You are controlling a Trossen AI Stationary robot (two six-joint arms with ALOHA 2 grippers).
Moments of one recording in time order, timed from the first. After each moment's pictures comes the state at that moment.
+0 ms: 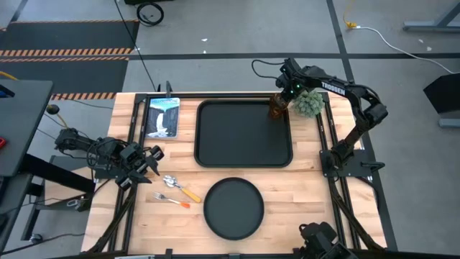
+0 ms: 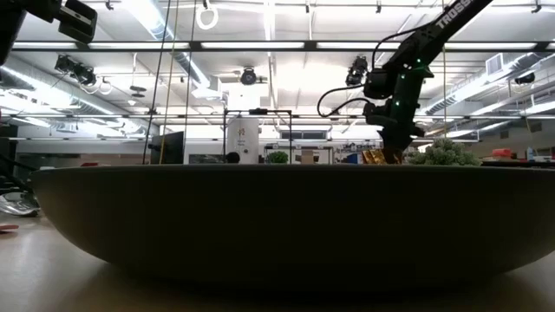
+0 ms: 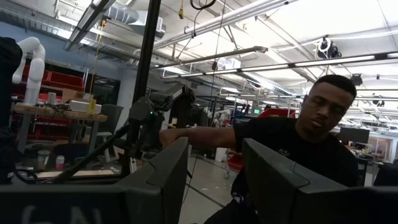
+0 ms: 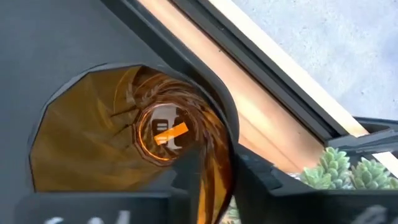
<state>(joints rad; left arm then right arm) -0.32 0.08 0.01 0.53 0.26 -0.30 -0.95 1.62 1.20 -0.80 -0.04 -0.10</state>
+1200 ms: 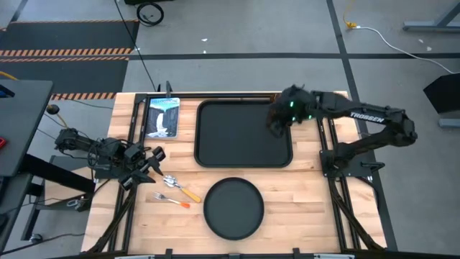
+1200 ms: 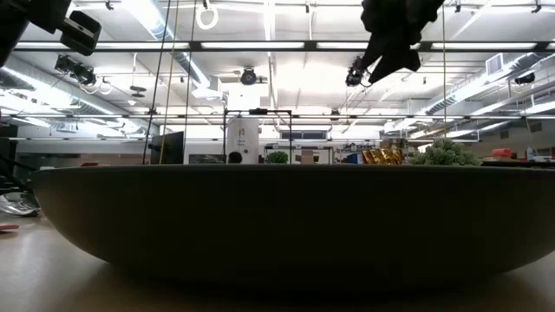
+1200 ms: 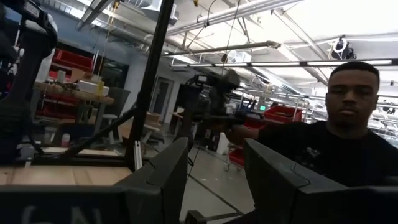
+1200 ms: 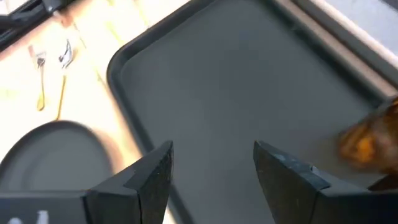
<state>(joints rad) -0.32 0.08 0.01 0.47 0.22 -0.36 -0.25 1.21 1.18 -0.83 0.03 0.39</state>
